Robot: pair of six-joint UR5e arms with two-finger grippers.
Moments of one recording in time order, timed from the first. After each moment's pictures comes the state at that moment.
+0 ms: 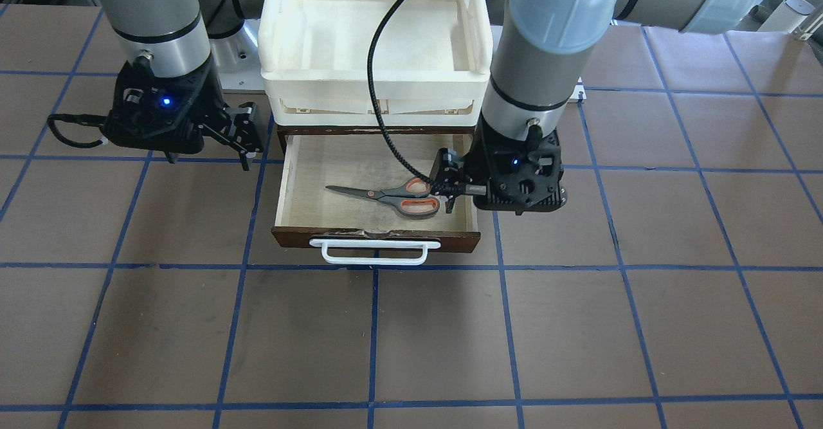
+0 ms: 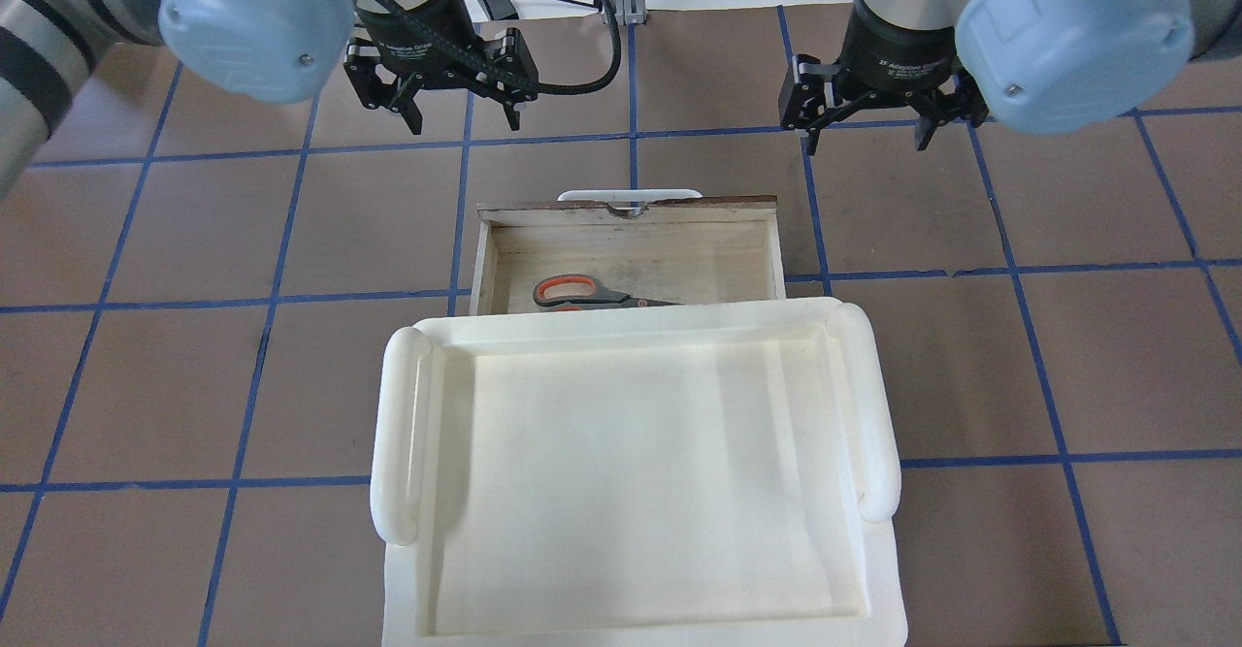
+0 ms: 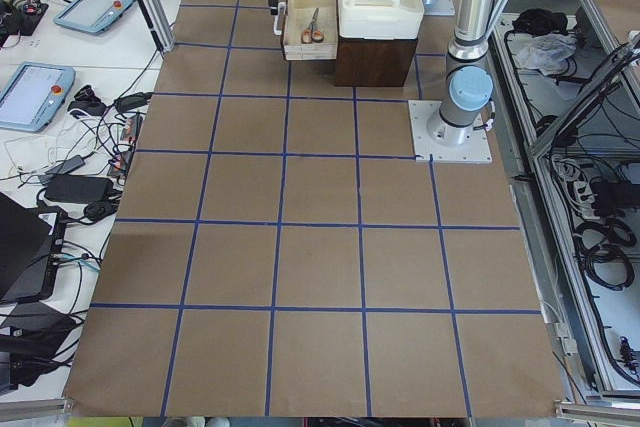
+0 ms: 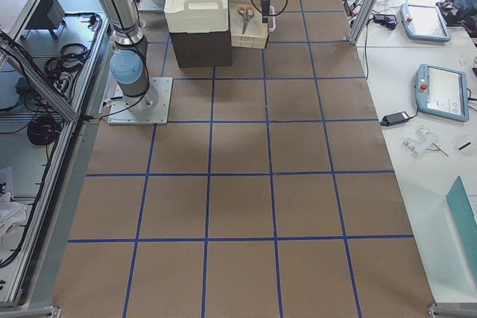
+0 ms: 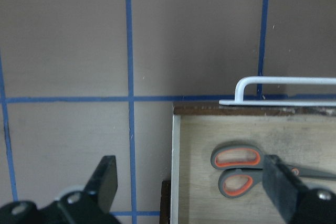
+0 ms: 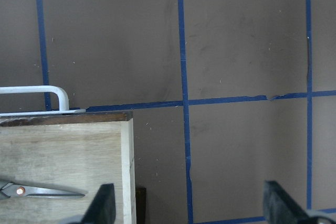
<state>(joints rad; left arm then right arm) -1.75 -1.85 -1.39 -1.40 1.57 -0.17 1.65 -1.50 1.54 -1.68 -1.65 0.15</state>
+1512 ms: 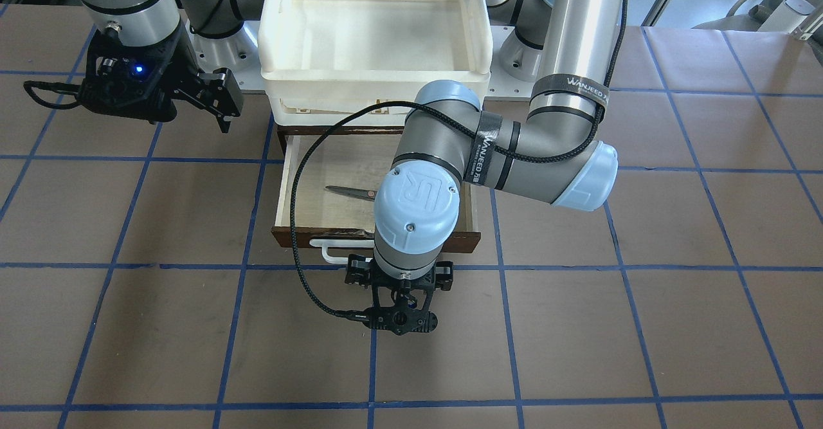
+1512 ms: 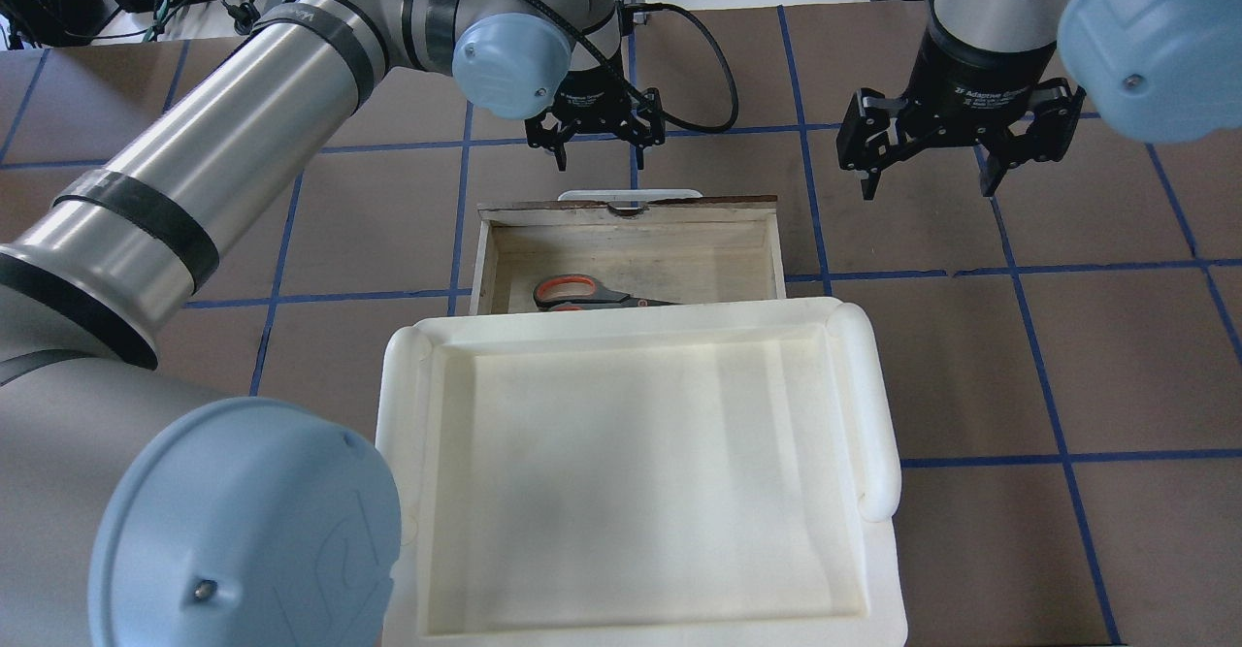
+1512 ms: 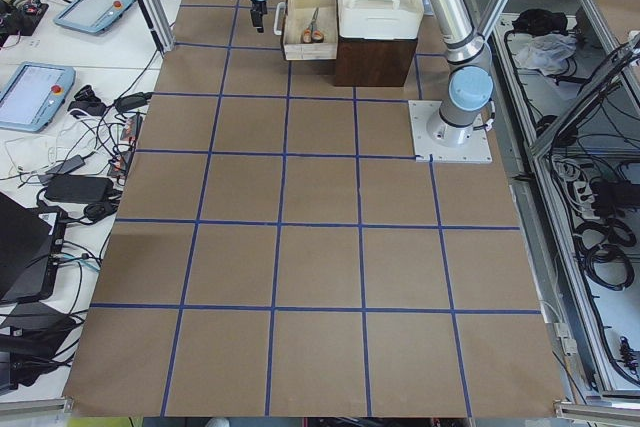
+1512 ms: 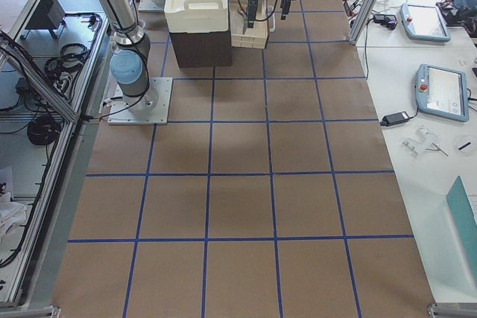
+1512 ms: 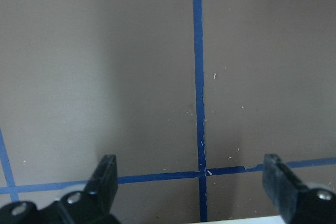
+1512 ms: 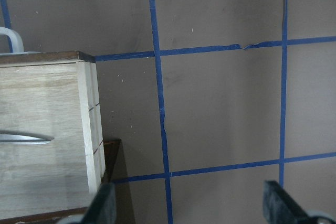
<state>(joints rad) -1.86 -2.19 -1.21 -1.39 1.52 -0.23 1.61 -1.57 1.57 -1.52 -1.65 0.09</state>
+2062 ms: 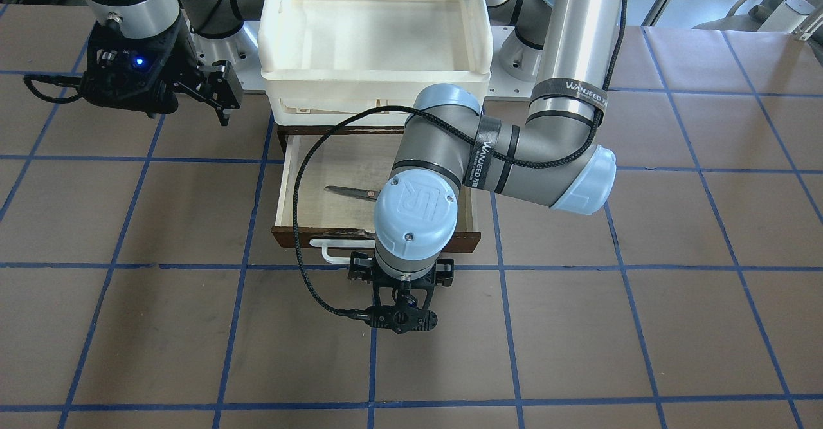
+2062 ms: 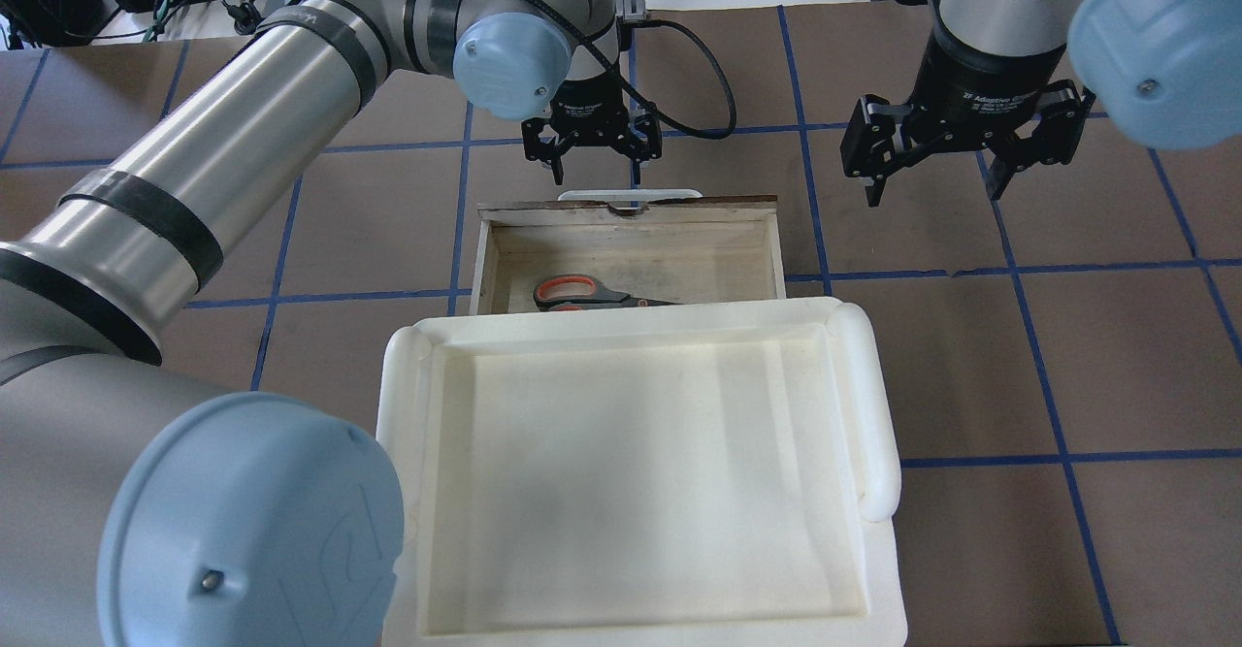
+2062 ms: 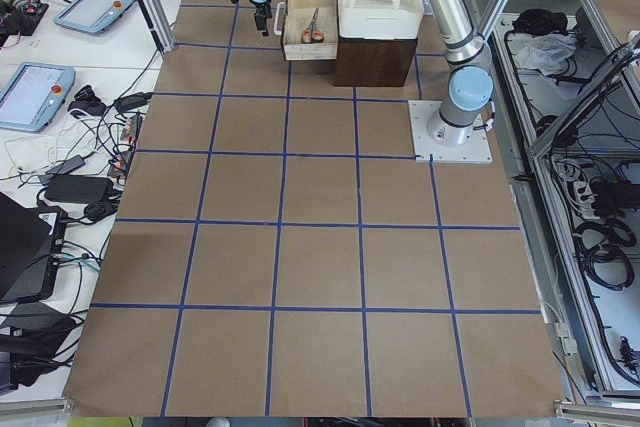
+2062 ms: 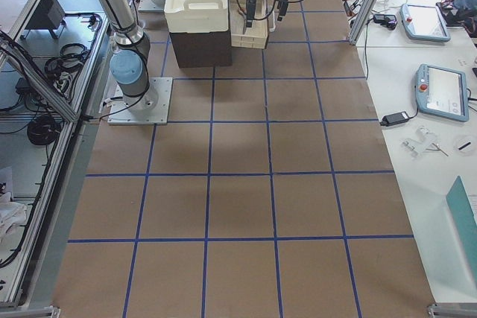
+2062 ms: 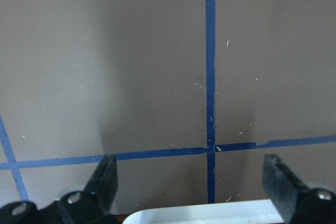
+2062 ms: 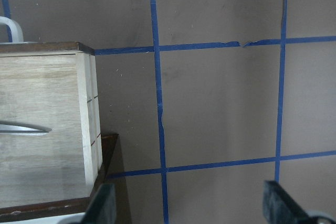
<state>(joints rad) -1.86 -2.20 -1.21 -1.42 1.52 -0.22 1.61 -1.59 1.58 -1.51 -1.66 0.08</state>
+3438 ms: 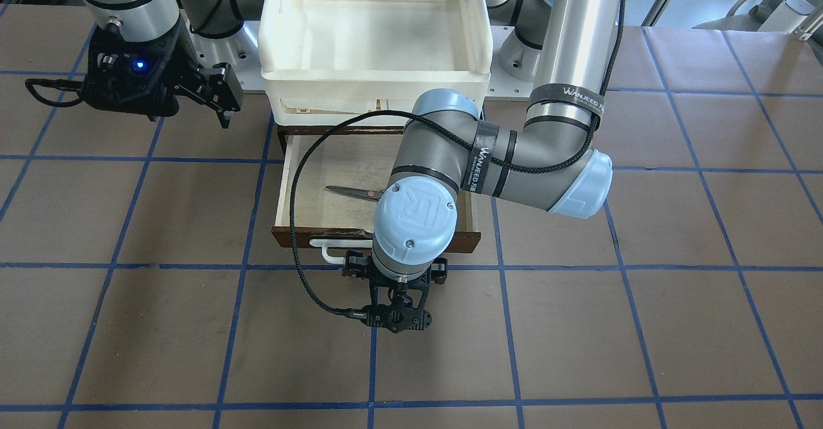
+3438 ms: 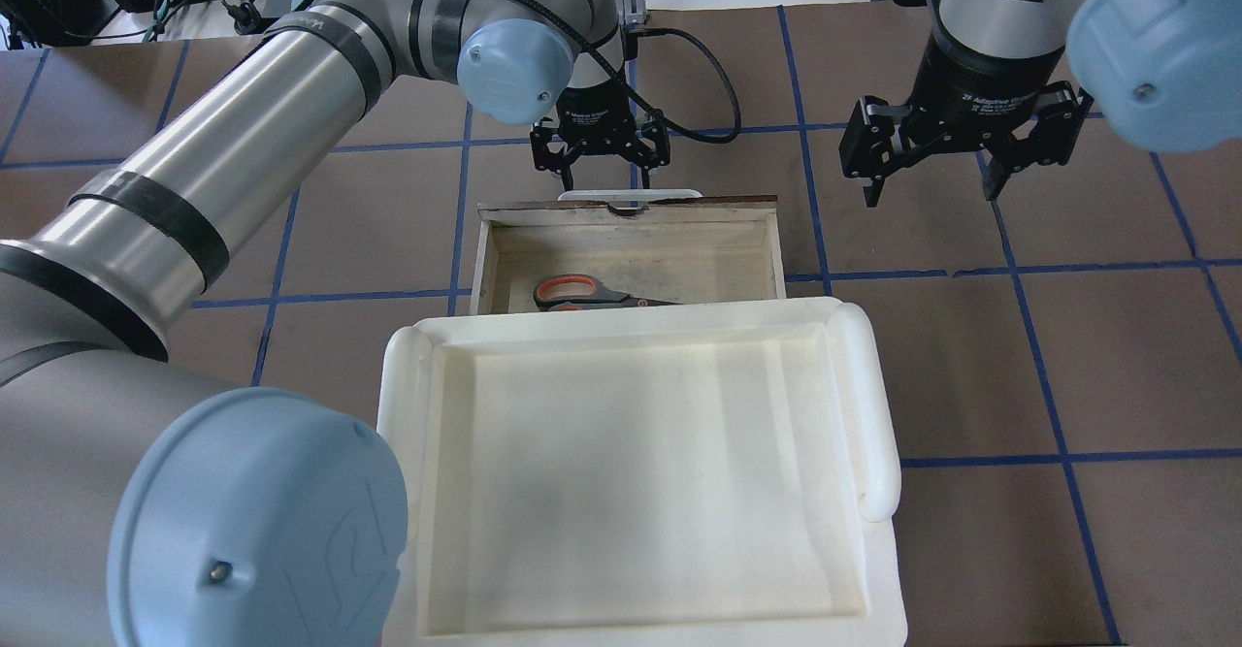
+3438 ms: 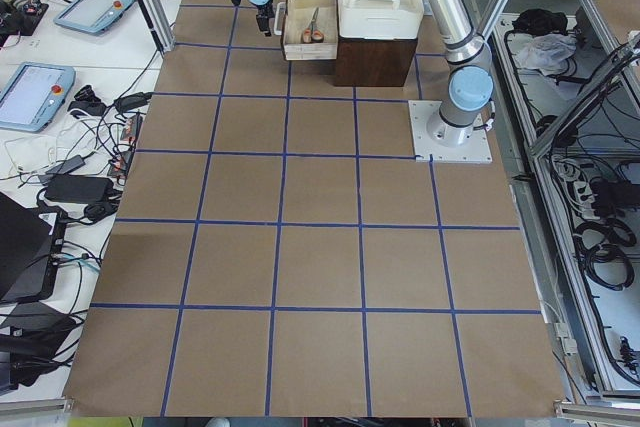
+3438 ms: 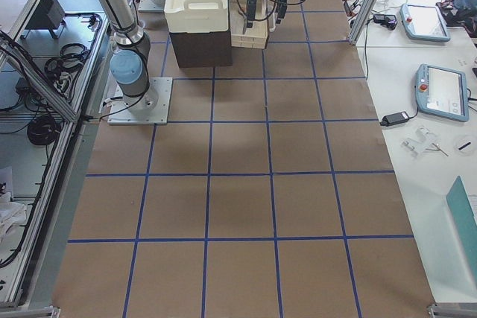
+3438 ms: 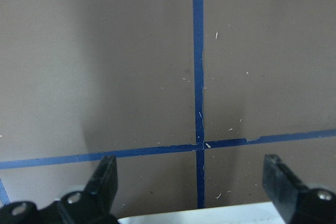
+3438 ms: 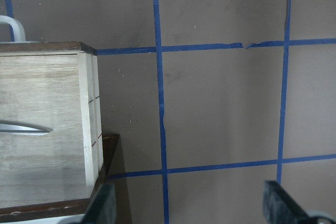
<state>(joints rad) -1.86 -2.20 -1.22 -1.43 1.47 -0.22 1.60 -1.58 1.59 -1.52 -1.65 0.07</state>
